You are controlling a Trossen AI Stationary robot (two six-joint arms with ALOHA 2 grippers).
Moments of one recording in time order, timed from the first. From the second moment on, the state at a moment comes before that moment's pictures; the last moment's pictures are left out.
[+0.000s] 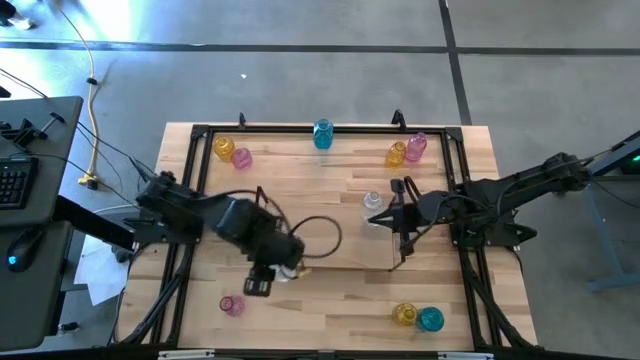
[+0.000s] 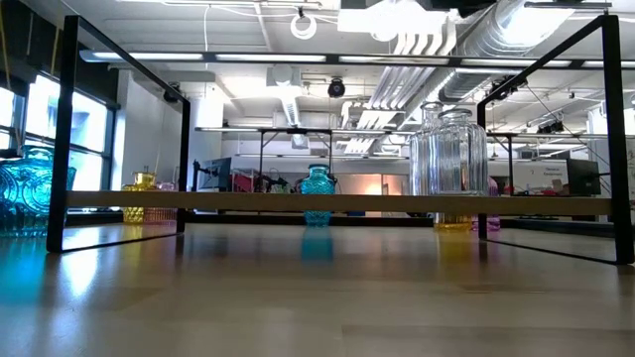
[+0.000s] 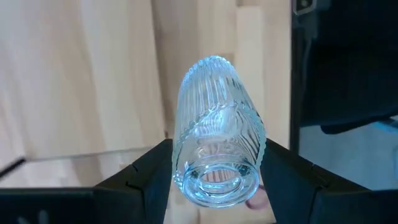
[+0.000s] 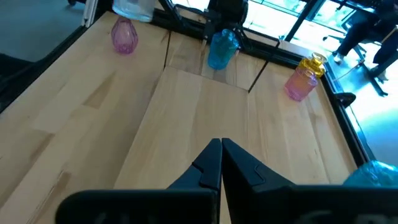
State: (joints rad) left arm -0.40 1.84 2.05 -1.57 0.08 -0.33; right arm 0.31 1.04 0.89 -0.34 0.28 -0.14
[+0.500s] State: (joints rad) left arm -0.21 1.96 2.08 -1.49 0.07 -0.13; right arm 0.39 0.95 0.89 -0.42 0.39 -0.10
